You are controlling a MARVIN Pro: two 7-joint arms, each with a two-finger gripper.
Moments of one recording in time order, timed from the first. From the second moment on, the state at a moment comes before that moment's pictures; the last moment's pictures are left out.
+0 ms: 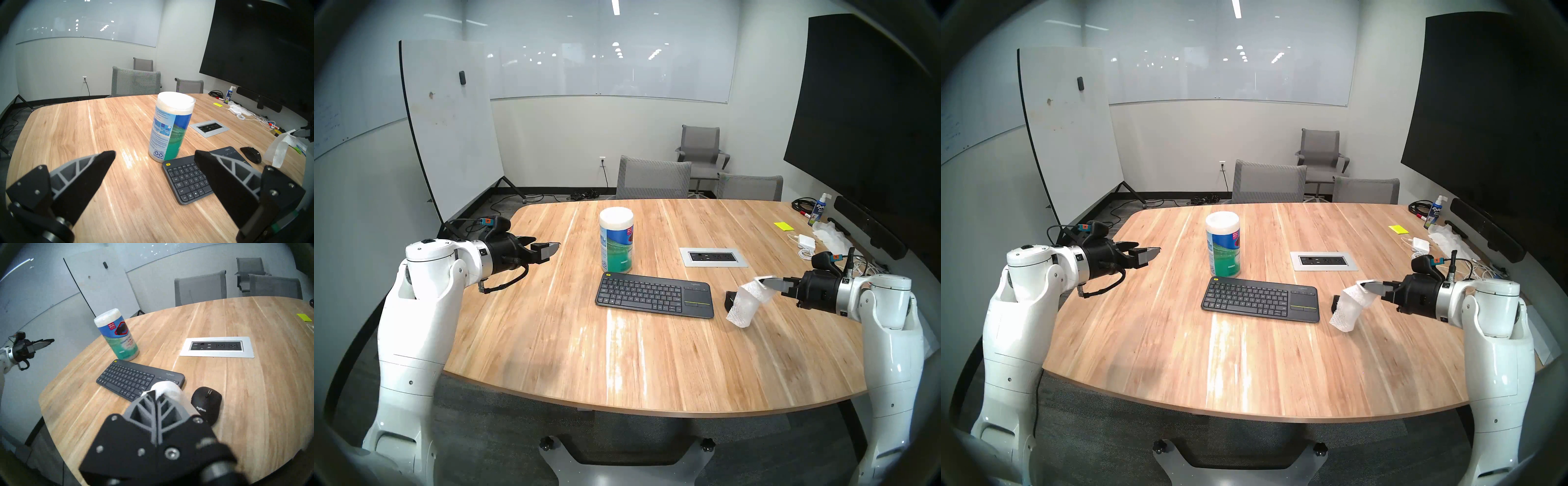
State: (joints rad) left arm 1.38 -1.14 -1.74 -1.76 -0.37 0.76 -0.62; right arm -1.61 -1.05 2.00 -1.84 0.41 0.95 0.88
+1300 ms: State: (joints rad) left arm 1.38 -1.14 -1.74 -1.76 -0.37 0.76 -0.62; right arm -1.55 -1.16 1.98 -1.72 0.41 0.68 0.85
